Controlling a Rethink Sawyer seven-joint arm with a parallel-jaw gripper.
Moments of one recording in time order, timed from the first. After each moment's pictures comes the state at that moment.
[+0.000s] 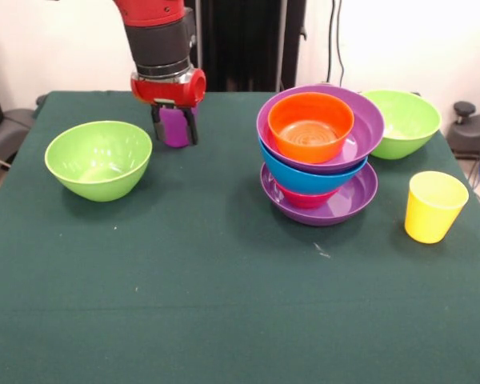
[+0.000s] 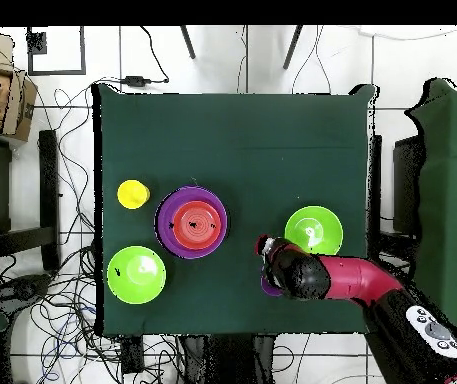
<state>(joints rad) -0.85 -0.60 0.38 1.95 -0.56 0.27 2.07</state>
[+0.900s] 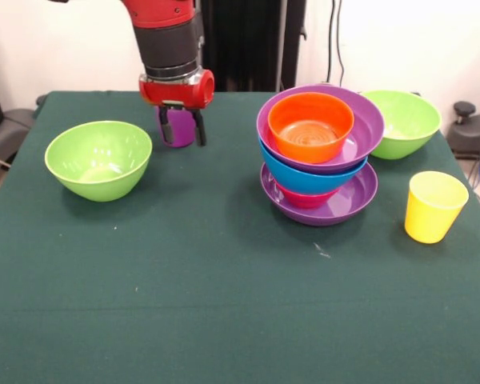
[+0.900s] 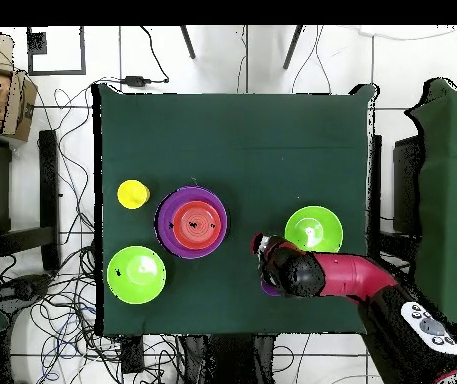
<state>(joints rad) -0.84 -0.60 0.39 1.95 -0.56 0.27 2.07</state>
